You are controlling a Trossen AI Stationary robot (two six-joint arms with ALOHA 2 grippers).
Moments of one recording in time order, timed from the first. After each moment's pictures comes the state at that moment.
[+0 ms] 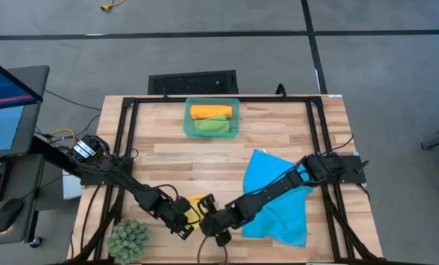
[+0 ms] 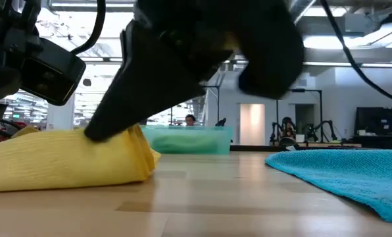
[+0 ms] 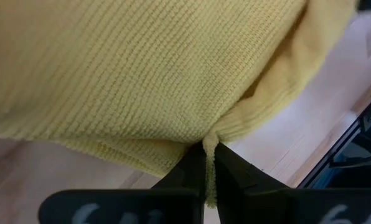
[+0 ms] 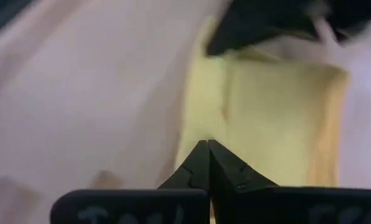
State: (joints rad) left arm -0.63 1.76 0.86 -0.21 0.09 -1.52; right arm 0.48 2.28 1.70 -0.32 0.23 -0.19
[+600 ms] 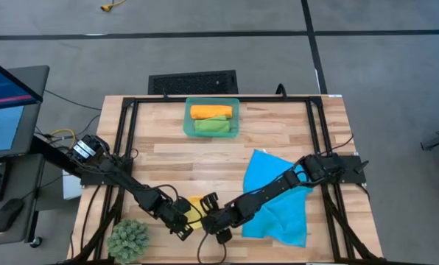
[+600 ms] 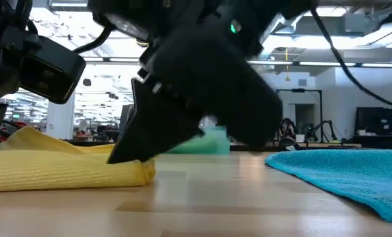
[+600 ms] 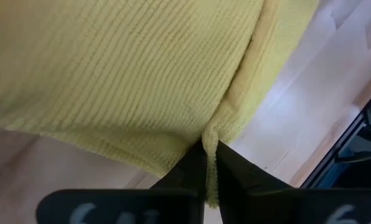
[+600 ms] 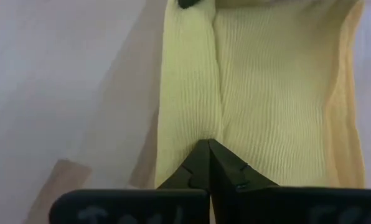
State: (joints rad) left arm -0.63 1.76 0.86 -0.21 0.08 -1.48; right arm 0.46 2.31 1.66 -0.33 0.24 -0.10
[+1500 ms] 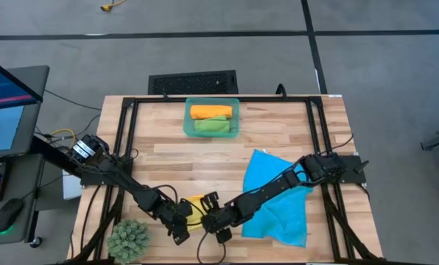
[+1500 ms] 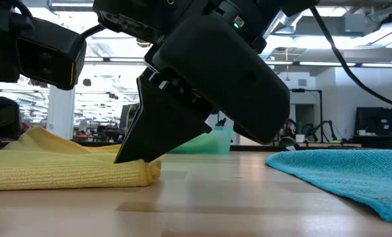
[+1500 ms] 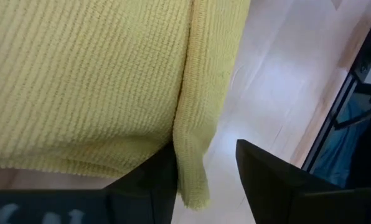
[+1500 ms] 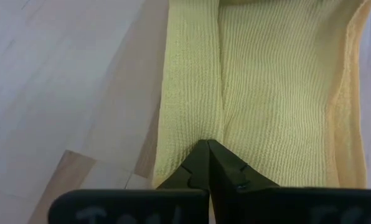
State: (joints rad) left arm -0.63 1.76 0.86 -0.18 0.08 -1.24; right arm 0.45 2.31 1.66 -0.35 0.23 -0.07
